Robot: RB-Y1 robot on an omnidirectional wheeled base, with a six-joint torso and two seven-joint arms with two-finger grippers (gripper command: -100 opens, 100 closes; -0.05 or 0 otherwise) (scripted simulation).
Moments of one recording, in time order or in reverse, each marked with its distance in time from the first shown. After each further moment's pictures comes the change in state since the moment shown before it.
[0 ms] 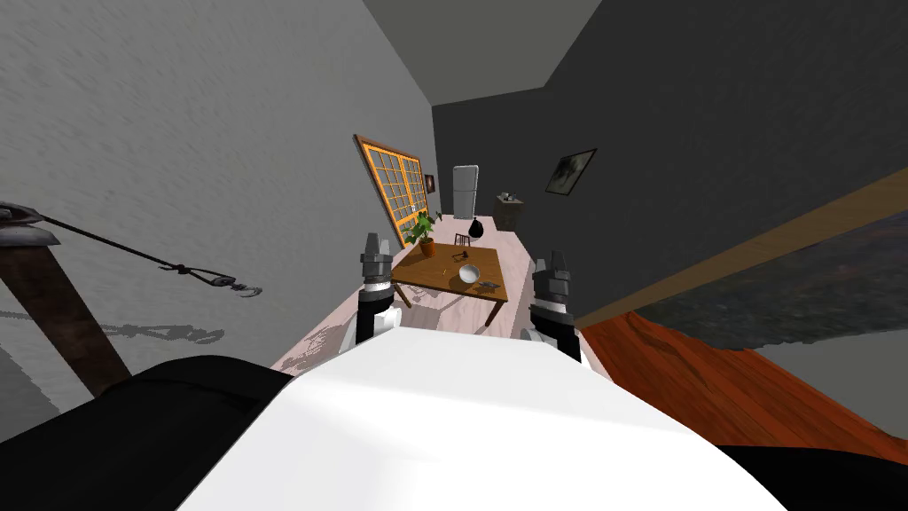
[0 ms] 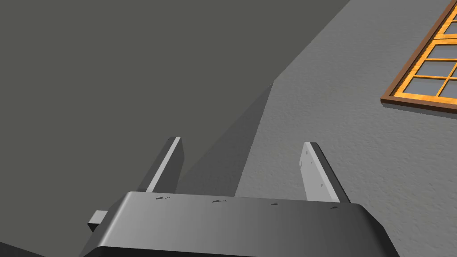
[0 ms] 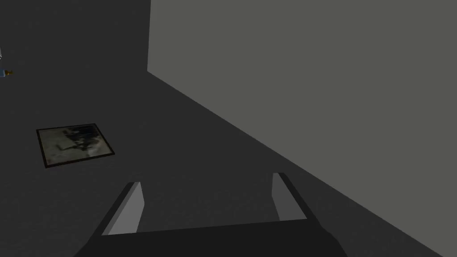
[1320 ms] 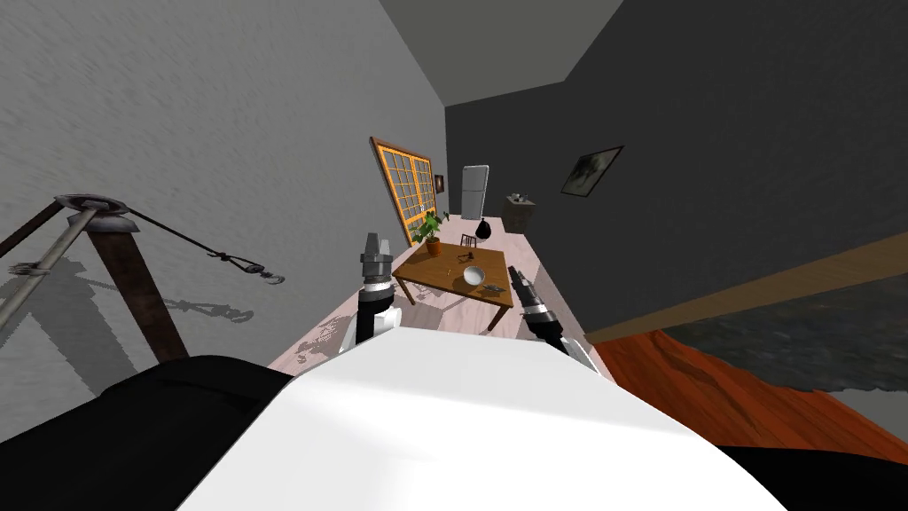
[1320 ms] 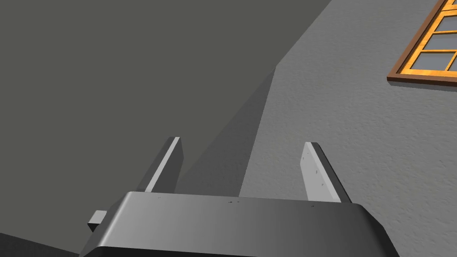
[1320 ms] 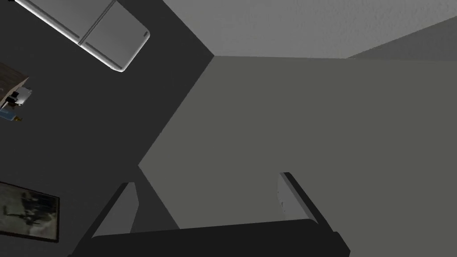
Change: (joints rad) left arm 0.000 0.000 0.000 0.000 0.000 0.000 0.000; right arm -0.032 -0.299 0.037 0.176 0.293 0.074 0.086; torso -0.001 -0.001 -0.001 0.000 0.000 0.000
